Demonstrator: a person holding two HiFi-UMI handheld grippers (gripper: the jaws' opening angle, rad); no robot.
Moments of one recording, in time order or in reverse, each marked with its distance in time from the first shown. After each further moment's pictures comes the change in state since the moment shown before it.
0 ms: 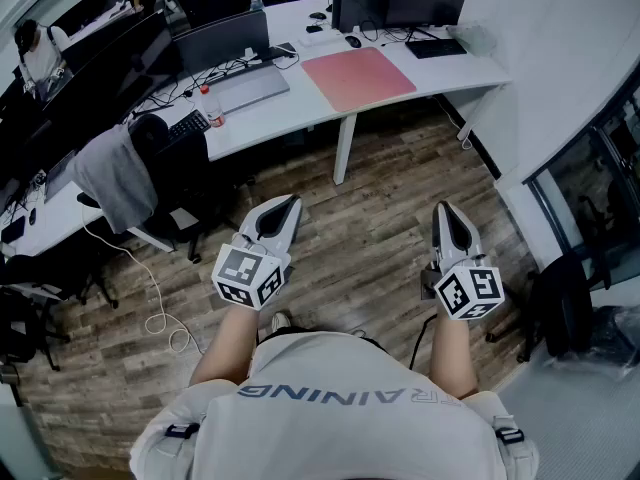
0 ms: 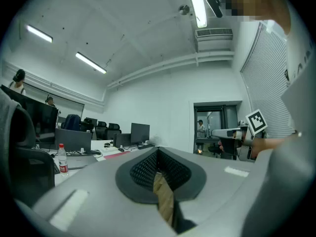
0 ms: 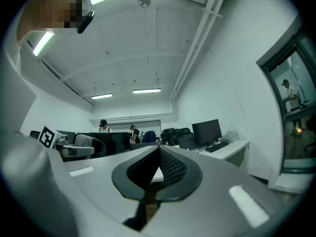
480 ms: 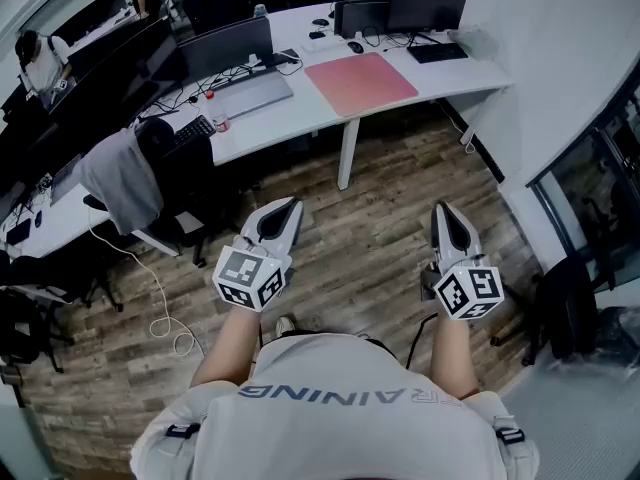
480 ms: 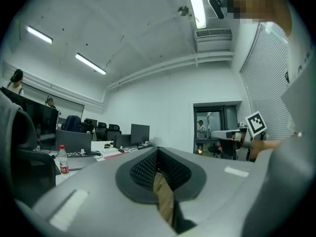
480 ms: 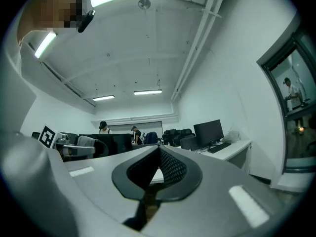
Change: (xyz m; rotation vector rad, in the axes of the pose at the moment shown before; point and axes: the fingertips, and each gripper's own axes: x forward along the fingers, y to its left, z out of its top) left arm -0.004 -0.004 0.007 0.003 -0.005 0.000; right arm -0.001 0.003 0.001 0.007 -0.013 0.017
